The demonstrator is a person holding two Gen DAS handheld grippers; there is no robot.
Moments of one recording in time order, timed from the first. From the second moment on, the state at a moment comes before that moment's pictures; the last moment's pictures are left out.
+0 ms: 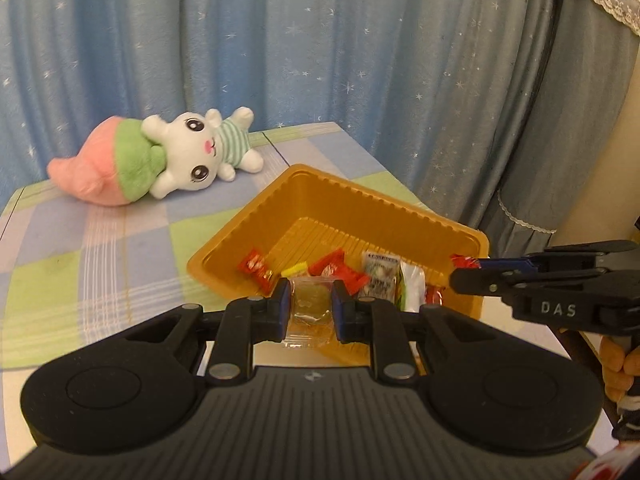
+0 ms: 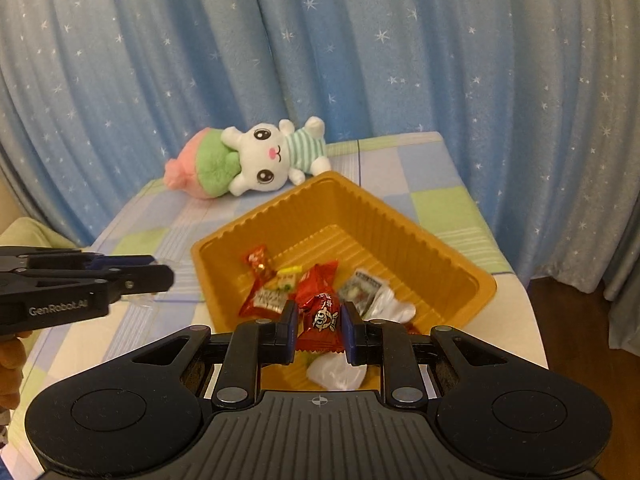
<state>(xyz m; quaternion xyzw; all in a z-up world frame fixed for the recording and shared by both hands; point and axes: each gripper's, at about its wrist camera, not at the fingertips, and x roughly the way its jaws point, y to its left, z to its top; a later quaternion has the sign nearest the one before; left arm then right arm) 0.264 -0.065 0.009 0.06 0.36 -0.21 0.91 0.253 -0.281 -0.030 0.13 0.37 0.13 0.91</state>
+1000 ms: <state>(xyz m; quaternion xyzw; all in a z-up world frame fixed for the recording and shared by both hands) 0.376 -0.121 -0.020 0.10 0.37 -0.21 0.90 0.343 -0.297 -0.056 0.14 0.38 0.12 0.91</state>
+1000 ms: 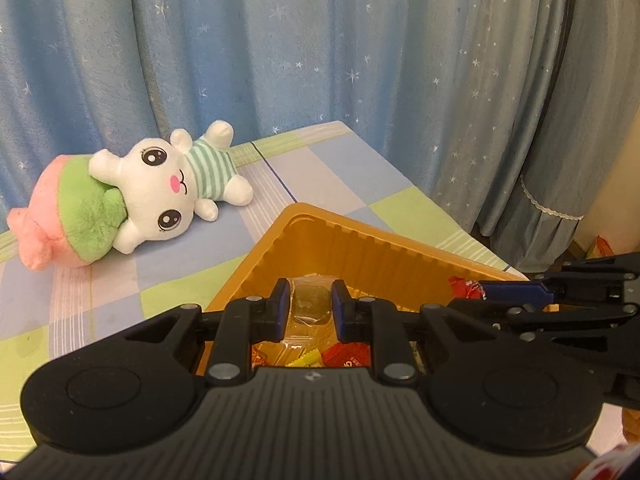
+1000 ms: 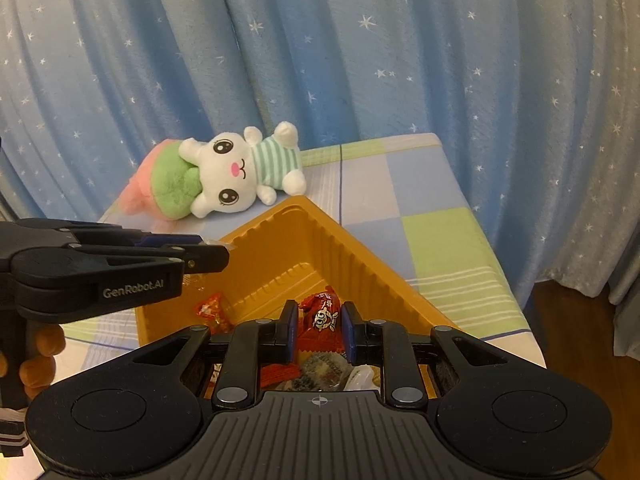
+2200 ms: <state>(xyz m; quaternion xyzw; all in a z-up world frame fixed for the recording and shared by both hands) 0.286 -0.039 0.021 0.01 0.39 -0.09 0.92 0.359 -0.292 -0.034 0.18 0.34 0.14 0.91</state>
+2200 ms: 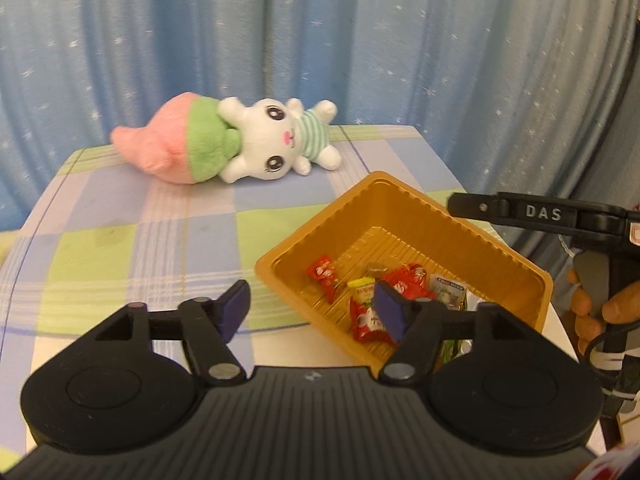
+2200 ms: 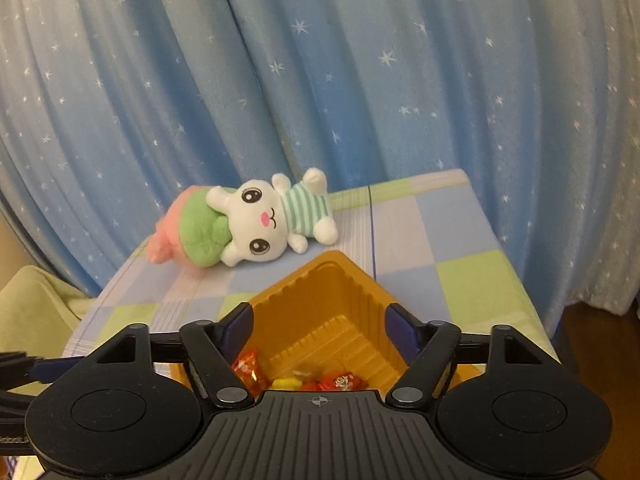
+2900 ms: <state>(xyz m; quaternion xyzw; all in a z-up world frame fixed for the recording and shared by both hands) 0.137 -0.033 0.024 -0.03 0.44 -0.01 0.90 0.196 -0.298 -0.030 0.17 0.43 0.16 0.87</state>
